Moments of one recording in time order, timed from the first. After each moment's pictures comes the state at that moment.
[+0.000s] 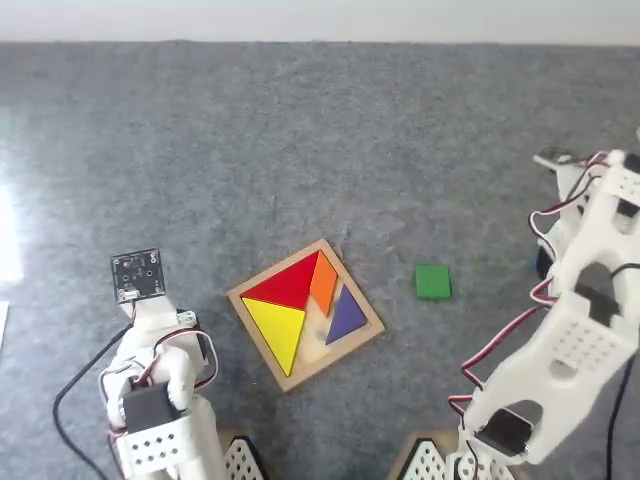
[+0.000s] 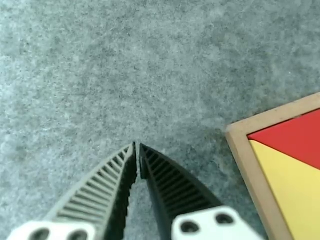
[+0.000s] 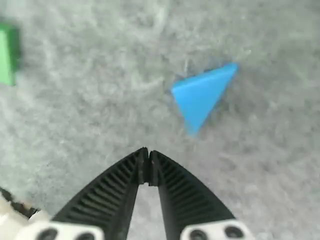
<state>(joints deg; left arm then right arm) -22.2 -103.2 96.8 71.9 3.3 25.8 29.5 -19.5 97.2 48.7</state>
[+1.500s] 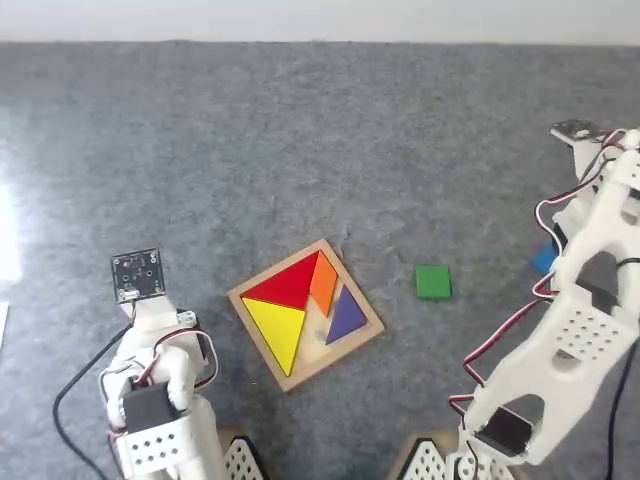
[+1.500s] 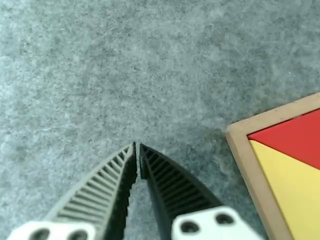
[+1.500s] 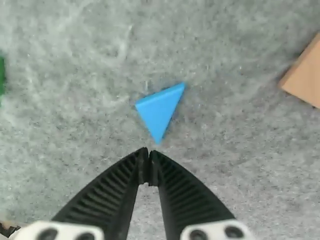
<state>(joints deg) -22.2 -103.2 96.8 71.9 3.3 26.2 38.2 -36.8 100.2 48.7</state>
